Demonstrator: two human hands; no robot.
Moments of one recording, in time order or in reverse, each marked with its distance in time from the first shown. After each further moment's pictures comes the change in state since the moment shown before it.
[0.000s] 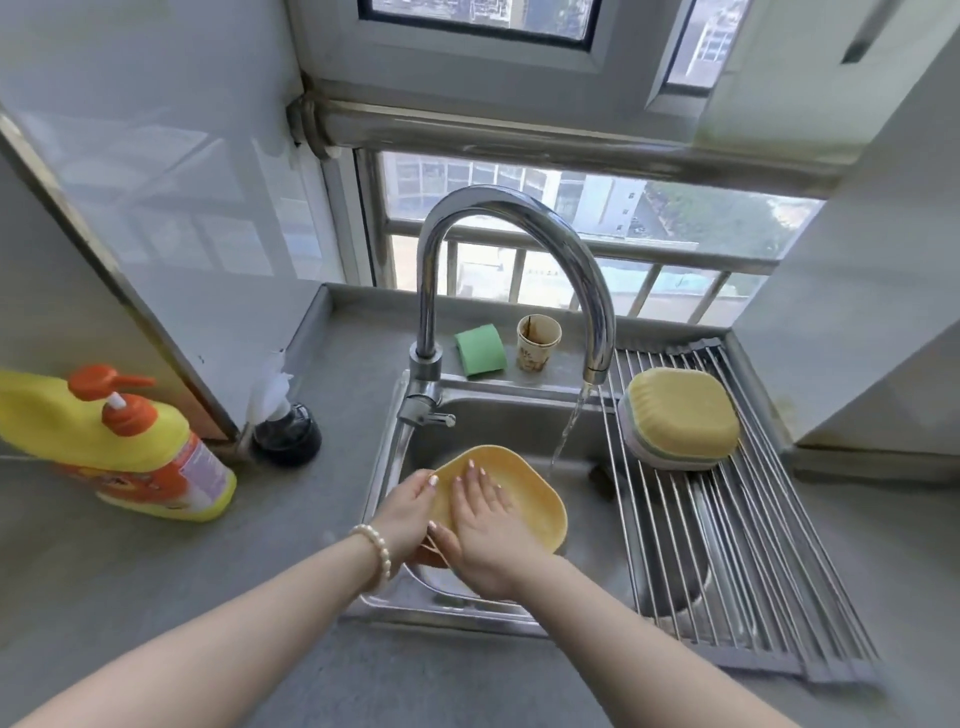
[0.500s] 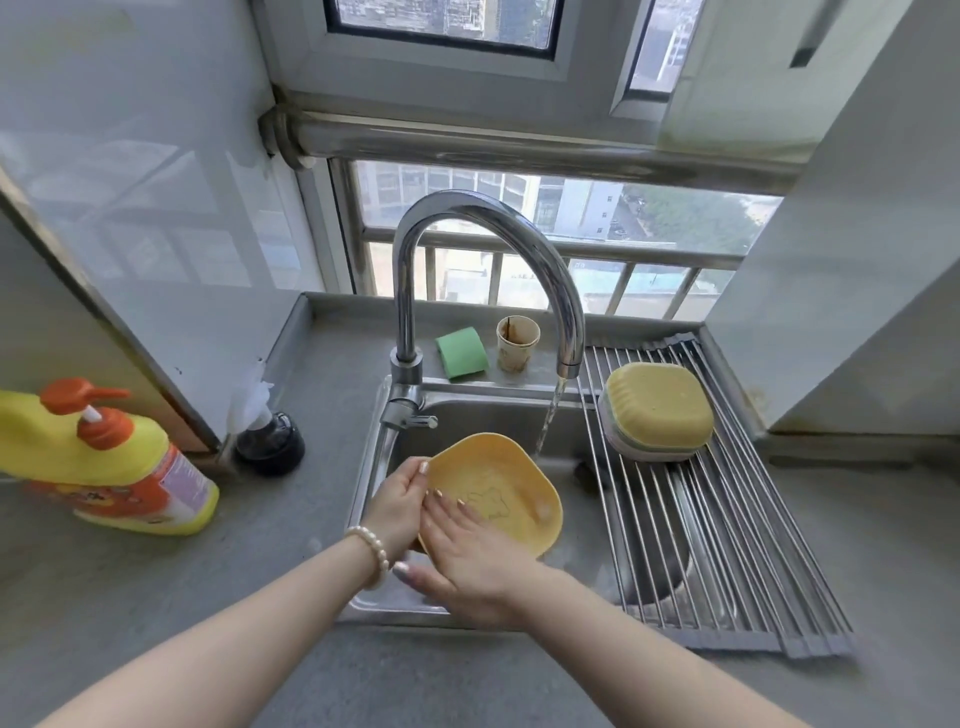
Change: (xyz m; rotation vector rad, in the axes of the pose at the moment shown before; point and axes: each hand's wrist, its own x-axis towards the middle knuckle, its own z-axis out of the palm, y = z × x) left_hand 0.003 0.002 0.011 0.071 0.061 0.221; right_hand -0.031 -0.007 -0.004 0.027 -0.034 -0.240
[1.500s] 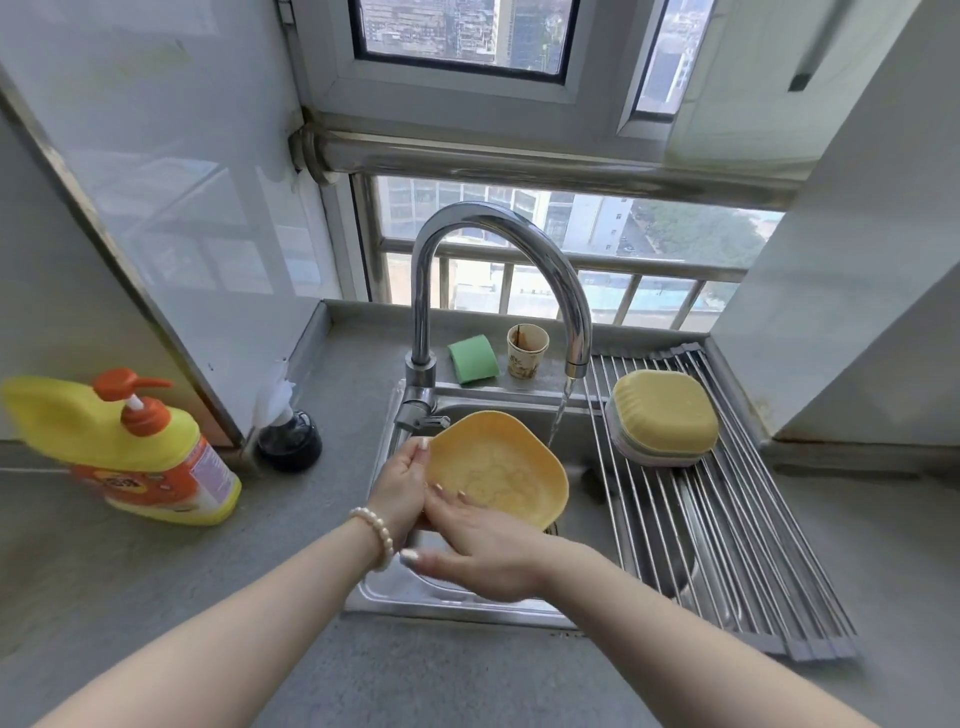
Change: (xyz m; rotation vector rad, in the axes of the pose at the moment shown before) left_hand -0.003 0.019 -0.009 -0.167 0.098 0.009; right_hand -0.018 -0.014 -0.029 0.142 0.028 -0.131
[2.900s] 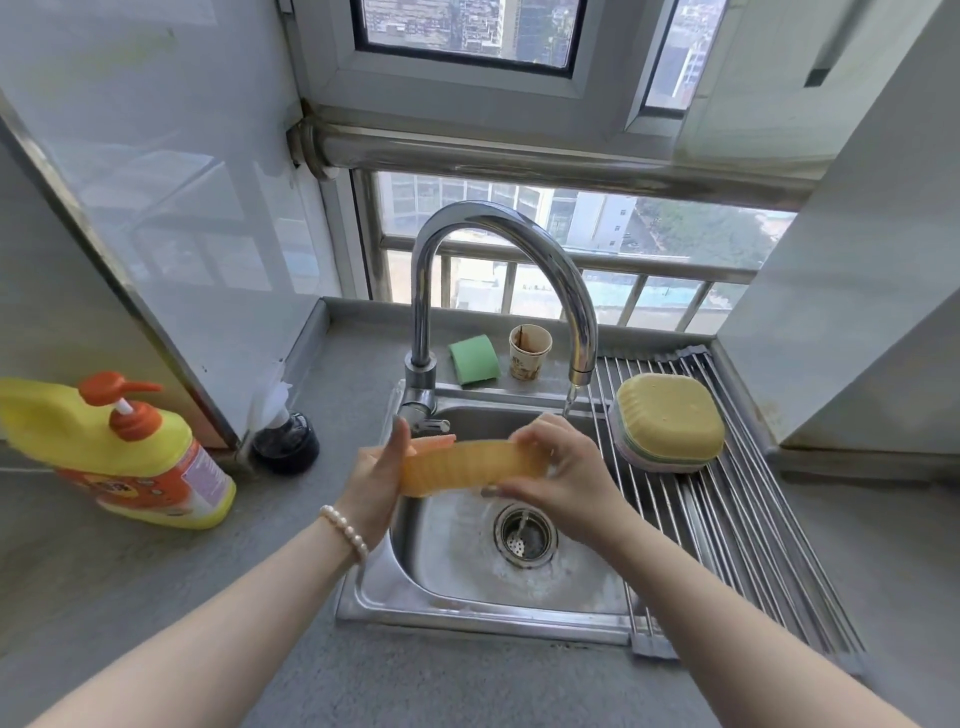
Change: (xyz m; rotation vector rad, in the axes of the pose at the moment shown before) left_hand 0.001 0.018 -0.020 -0.279 -0.201 0.004; right_hand -0.014 0.050 -0.041 0.415 0.832 -0.105
